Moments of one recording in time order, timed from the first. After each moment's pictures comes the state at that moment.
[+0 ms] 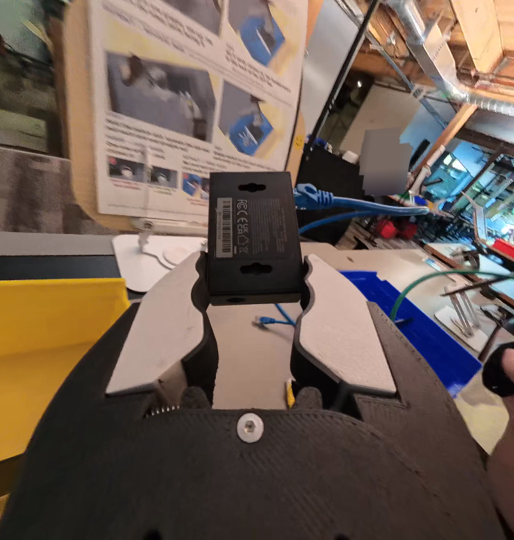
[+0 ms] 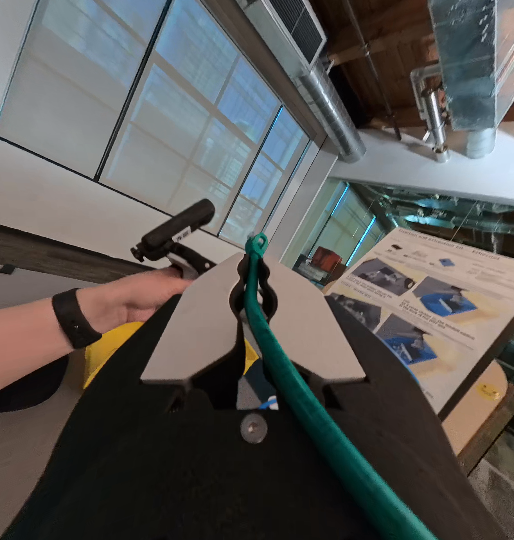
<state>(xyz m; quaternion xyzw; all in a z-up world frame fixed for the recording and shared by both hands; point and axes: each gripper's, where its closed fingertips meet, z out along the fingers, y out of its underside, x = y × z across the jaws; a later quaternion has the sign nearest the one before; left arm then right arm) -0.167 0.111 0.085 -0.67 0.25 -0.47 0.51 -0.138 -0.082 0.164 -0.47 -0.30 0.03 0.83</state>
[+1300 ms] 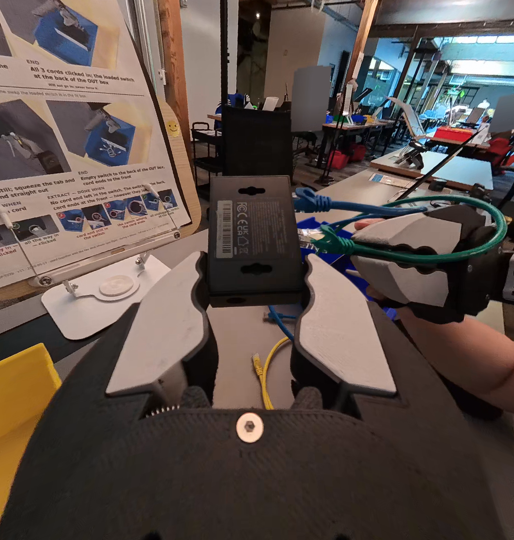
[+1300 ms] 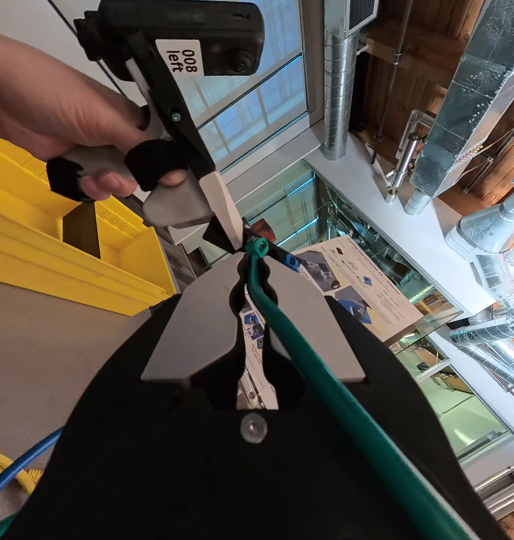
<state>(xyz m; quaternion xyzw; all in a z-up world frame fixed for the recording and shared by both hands) -0.131 0.009 0.115 -0.59 0.45 -0.46 0.50 -0.121 -0.048 0.129 -0.44 -0.41 -0.23 0.76</state>
